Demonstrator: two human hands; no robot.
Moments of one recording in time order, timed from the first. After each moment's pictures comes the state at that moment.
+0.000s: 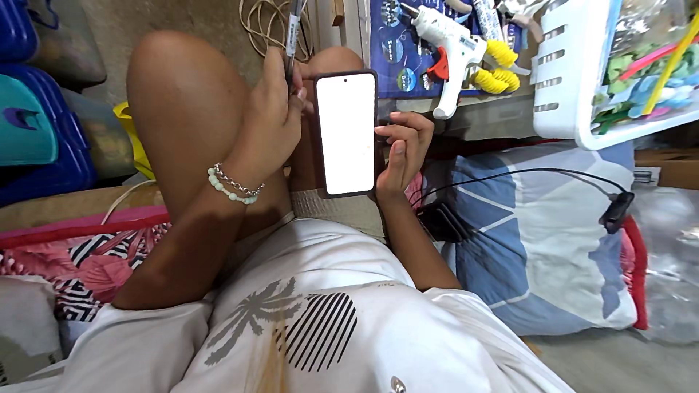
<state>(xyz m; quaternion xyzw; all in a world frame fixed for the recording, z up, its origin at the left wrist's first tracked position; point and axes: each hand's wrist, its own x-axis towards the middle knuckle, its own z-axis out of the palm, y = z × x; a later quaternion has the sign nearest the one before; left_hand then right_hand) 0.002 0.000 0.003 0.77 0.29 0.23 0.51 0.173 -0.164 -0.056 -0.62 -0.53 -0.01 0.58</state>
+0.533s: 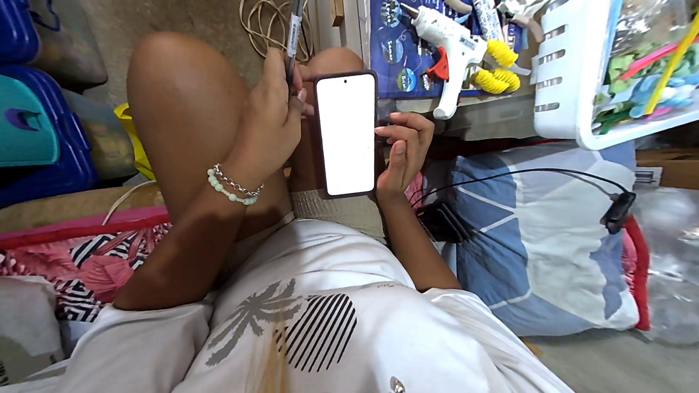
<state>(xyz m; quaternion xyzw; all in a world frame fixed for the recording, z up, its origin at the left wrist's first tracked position) 0.002 -0.001 0.006 0.77 0.31 0.21 0.52 0.169 -0.166 -0.052 -0.63 -0.52 0.00 0.57</state>
